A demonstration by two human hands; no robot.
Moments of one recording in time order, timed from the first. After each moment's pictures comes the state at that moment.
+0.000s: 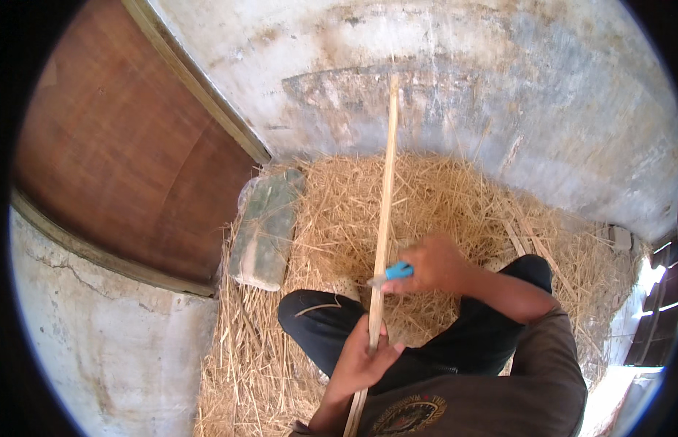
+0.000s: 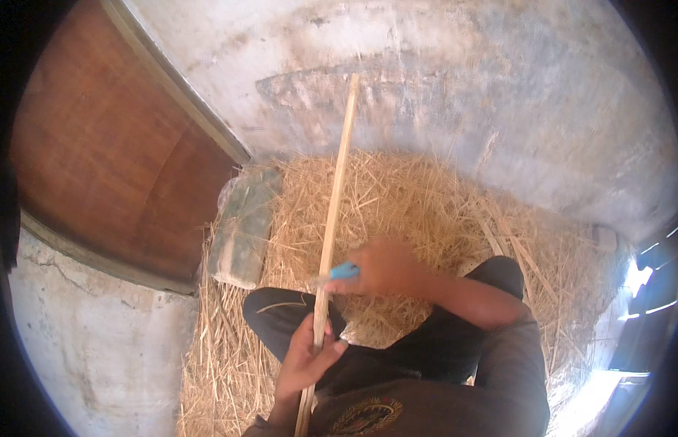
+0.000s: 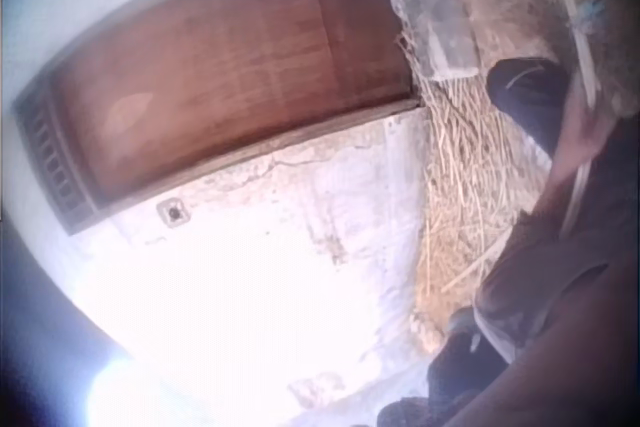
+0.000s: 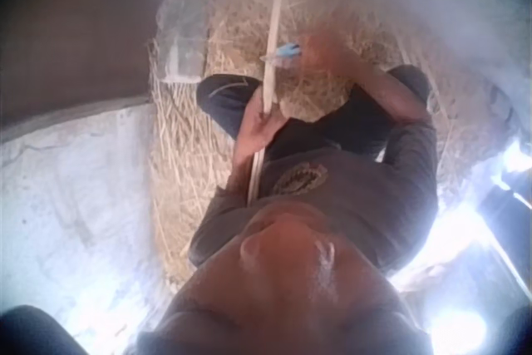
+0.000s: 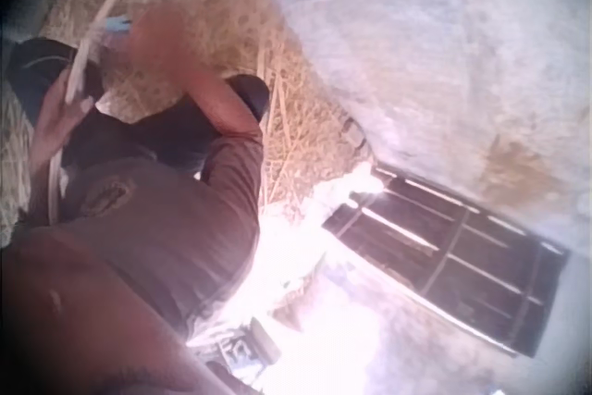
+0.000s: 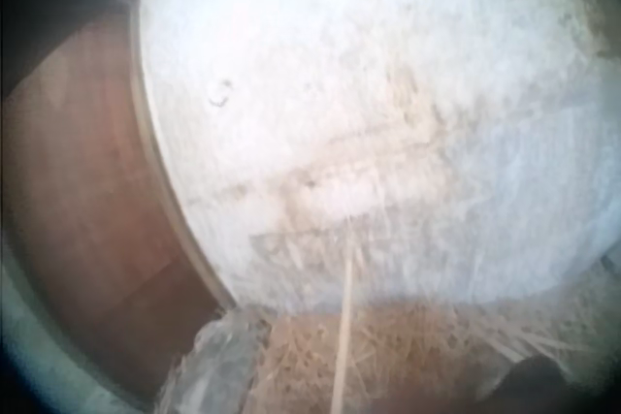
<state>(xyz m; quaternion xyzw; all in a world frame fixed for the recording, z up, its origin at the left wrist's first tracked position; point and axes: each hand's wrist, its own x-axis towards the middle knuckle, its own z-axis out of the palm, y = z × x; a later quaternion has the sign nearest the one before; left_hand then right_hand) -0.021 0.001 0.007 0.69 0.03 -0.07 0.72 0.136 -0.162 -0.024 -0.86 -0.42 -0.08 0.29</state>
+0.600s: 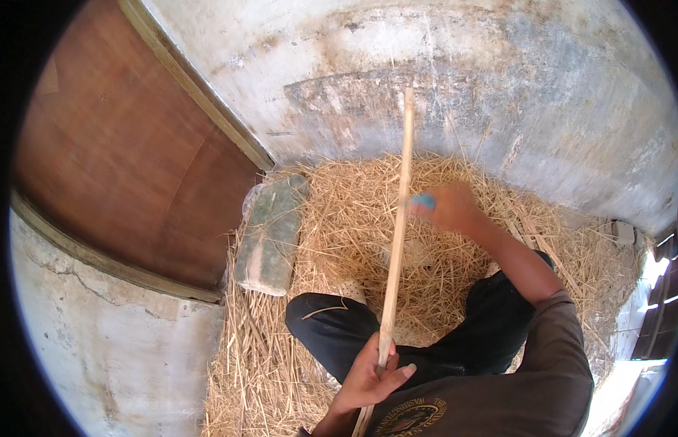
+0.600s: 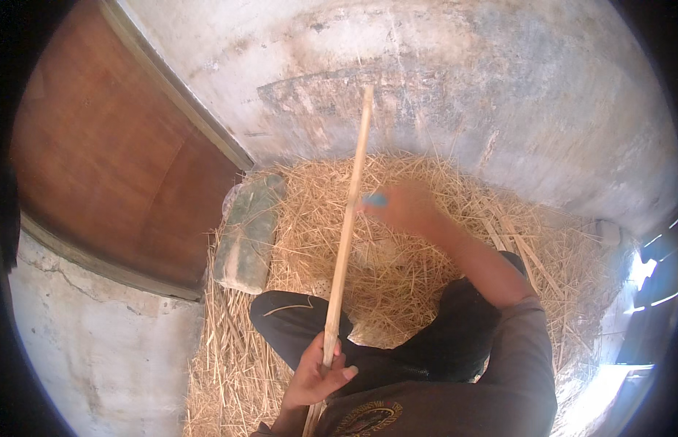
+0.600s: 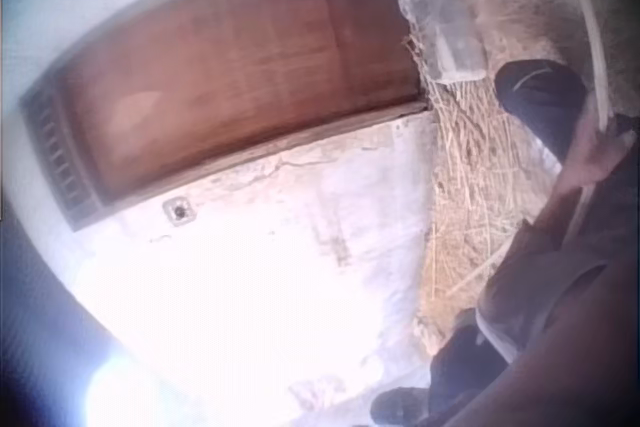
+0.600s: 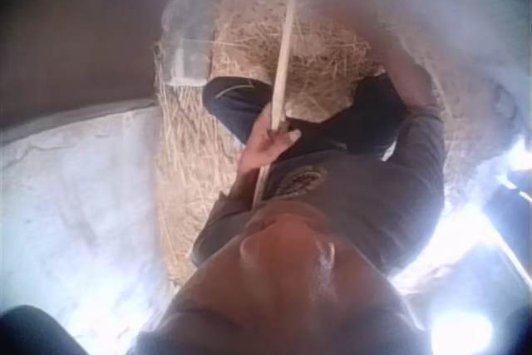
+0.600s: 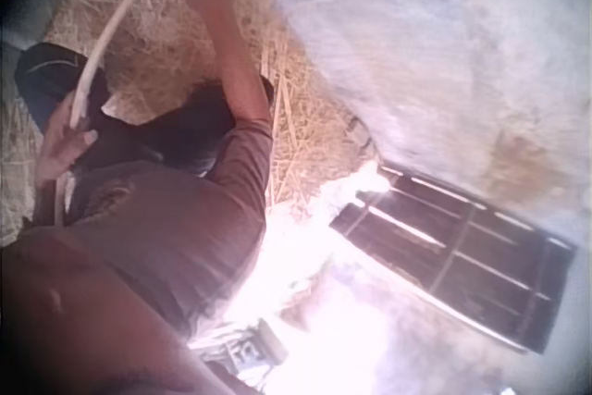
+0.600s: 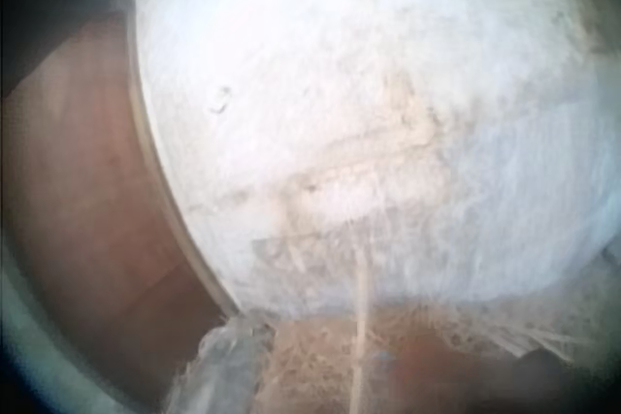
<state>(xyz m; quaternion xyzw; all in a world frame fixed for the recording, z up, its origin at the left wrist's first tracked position) -0.050 0.013 0.007 0.65 0.01 -0.17 0.74 0.229 -0.179 -0.047 -0.92 -0.26 -0.14 0.26</state>
